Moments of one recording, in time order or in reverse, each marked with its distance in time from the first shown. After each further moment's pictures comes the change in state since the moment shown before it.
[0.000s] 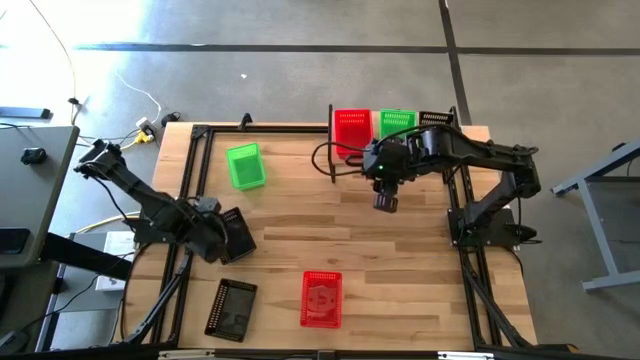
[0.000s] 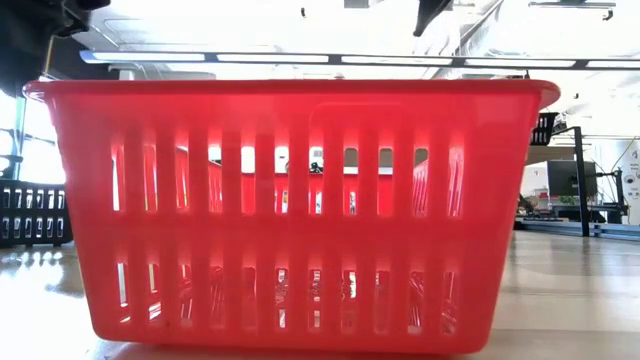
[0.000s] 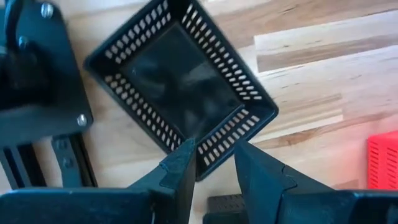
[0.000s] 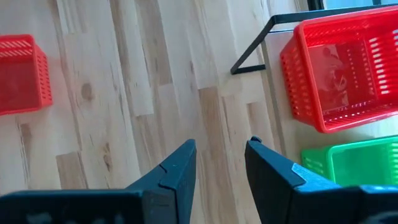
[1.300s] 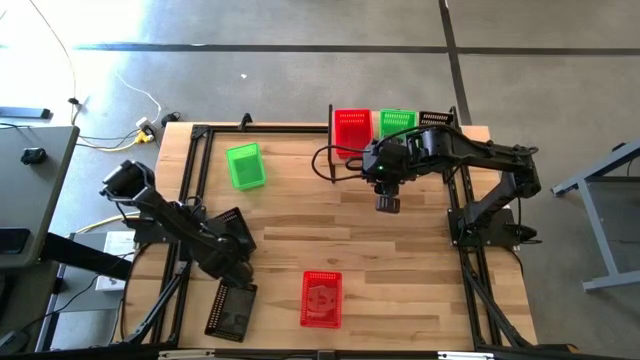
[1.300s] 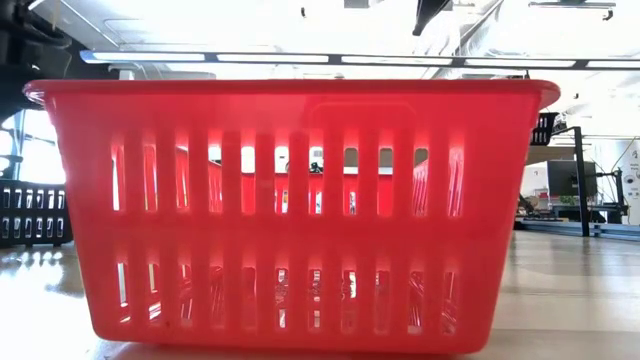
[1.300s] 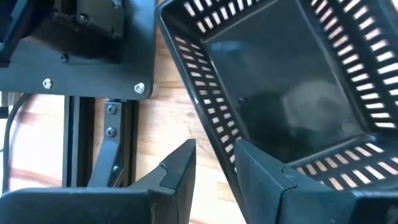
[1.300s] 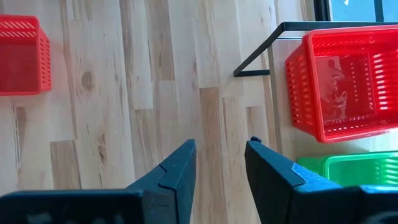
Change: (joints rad) left arm -0.024 0.449 0.000 -0.033 0.167 -0.250; right arm 0.006 0.001 0.000 0.000 -0.011 -0.090
